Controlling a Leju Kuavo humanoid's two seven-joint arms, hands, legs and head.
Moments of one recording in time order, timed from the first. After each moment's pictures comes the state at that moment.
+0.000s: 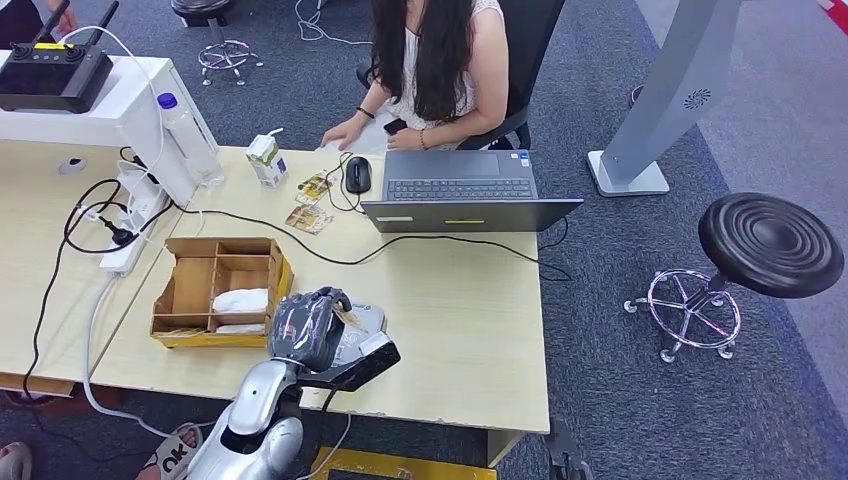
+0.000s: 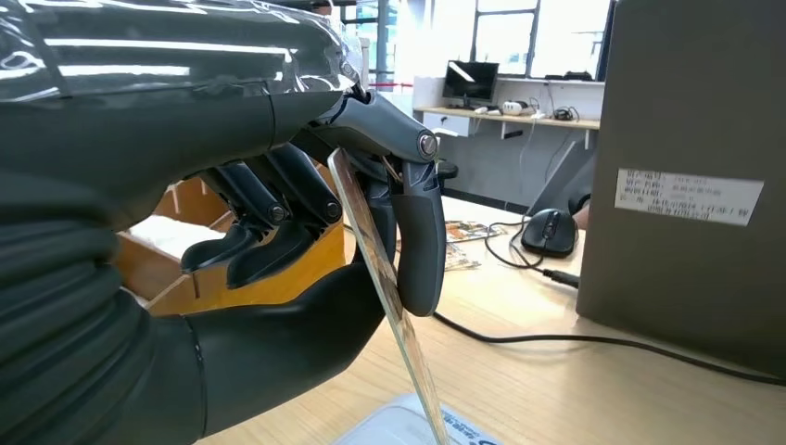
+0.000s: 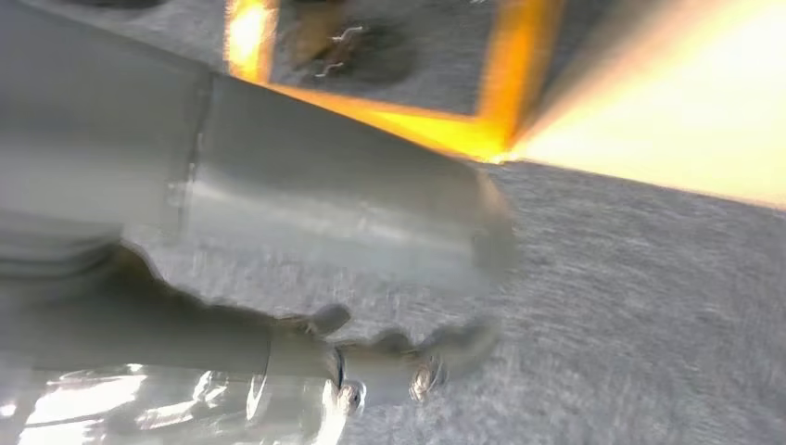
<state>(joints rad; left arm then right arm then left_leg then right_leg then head) -0.17 -0.05 -0.45 -1.08 -1.24 0.20 0.08 -0.28 0.02 0.65 -0.19 -0.44 -0.56 -0.30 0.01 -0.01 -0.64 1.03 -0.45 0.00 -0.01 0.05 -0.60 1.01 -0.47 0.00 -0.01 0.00</state>
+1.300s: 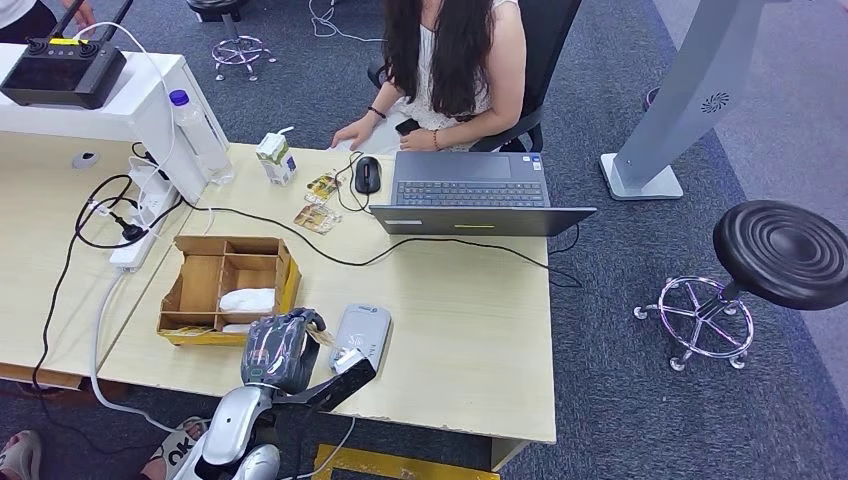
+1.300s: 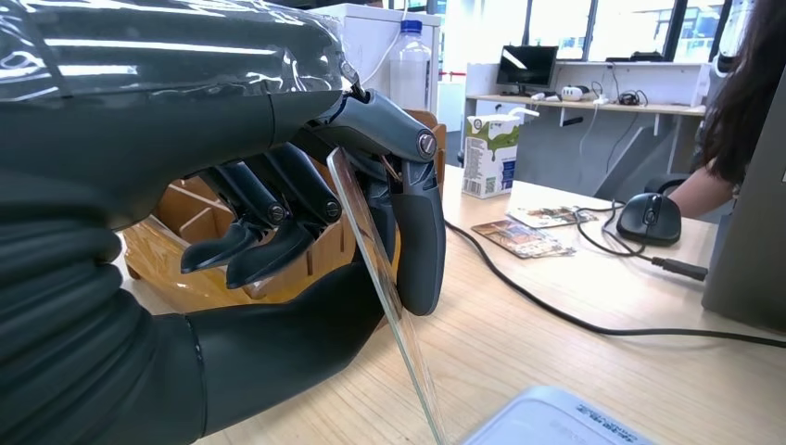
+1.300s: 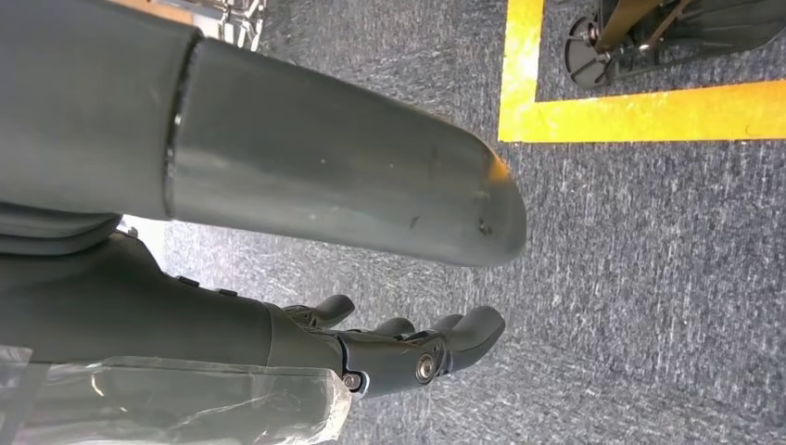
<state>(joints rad) -0.07 0.02 -0.45 -1.18 -1.21 0.22 0.12 -0.08 -0.01 0.63 -0.15 -0.44 -0.45 0.11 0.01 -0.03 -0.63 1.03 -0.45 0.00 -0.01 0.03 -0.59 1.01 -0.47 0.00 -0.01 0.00</state>
